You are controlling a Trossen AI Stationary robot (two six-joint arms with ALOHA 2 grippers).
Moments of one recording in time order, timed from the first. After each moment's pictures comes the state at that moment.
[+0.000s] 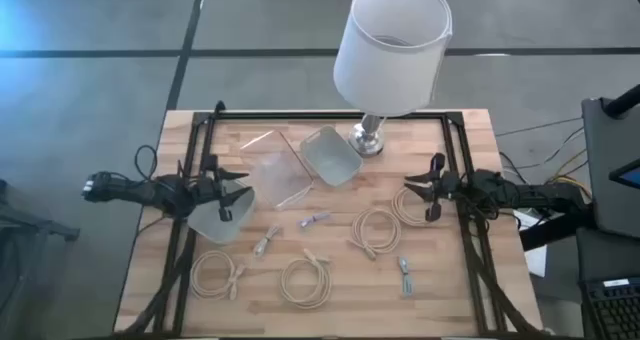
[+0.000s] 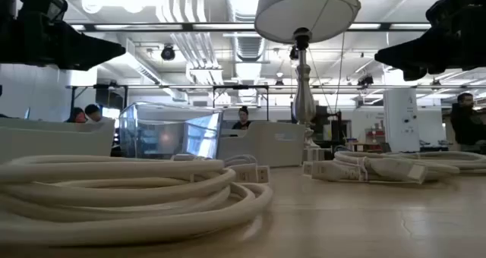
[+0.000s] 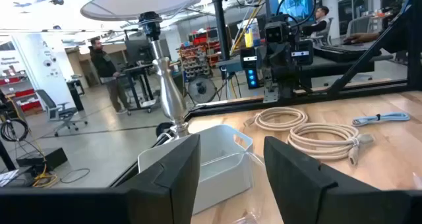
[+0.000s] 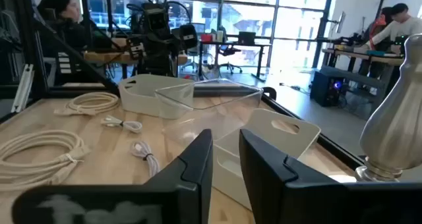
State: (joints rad) left arm -0.18 0.00 0.01 0.06 -0.45 0.25; right arm 0.01 0.04 0.01 0.05 0.19 -0.03
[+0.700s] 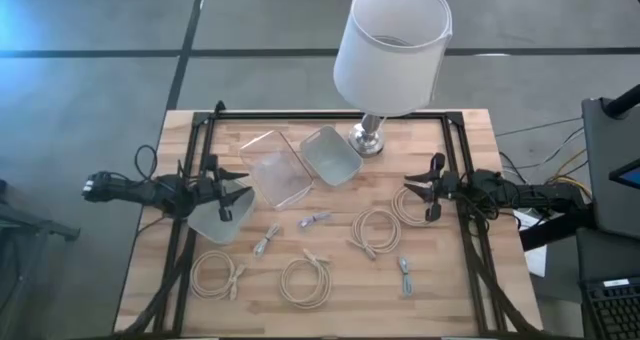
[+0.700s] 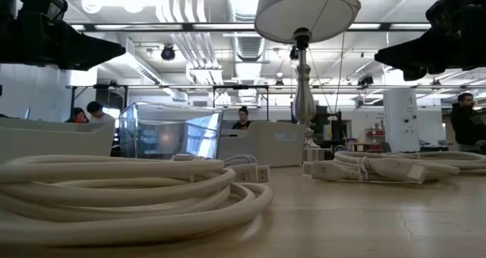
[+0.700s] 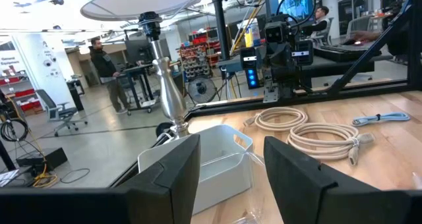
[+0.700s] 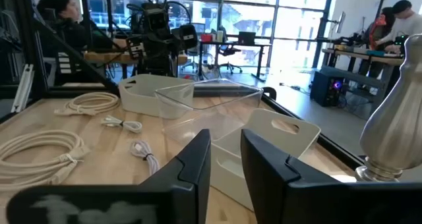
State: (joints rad) left arm -0.18 0.00 0.01 0.06 -0.45 0.25; right arm 0.01 0.04 0.01 0.05 0.19 -0.03
